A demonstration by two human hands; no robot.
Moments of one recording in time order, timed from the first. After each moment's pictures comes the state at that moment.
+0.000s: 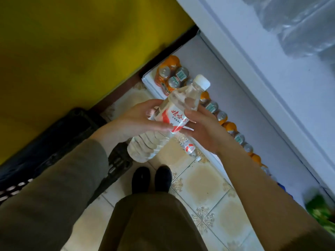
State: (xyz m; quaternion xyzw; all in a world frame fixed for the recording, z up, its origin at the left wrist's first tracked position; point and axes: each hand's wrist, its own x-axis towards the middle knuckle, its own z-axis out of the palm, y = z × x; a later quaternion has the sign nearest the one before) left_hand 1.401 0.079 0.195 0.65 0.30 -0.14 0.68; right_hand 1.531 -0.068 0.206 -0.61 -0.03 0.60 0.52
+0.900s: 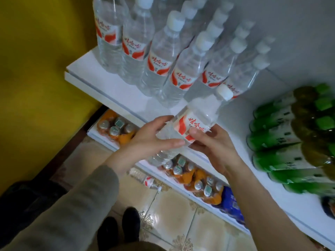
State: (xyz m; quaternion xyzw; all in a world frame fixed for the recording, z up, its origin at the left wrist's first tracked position) left_hand 1.552 -0.026 0.353 0.70 0.12 -0.08 0.70; right_hand 1.617 -0.186 0.394 -0.74 -0.02 0.32 0.59
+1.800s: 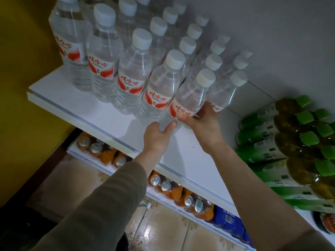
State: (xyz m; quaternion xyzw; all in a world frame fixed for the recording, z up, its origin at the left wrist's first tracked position) left_hand 1.654 -0.081 0.344 0.64 0.36 -0.02 0.67; right_hand 1.718 -0.171 0.377 -0.81 -0.09 0.16 0.56
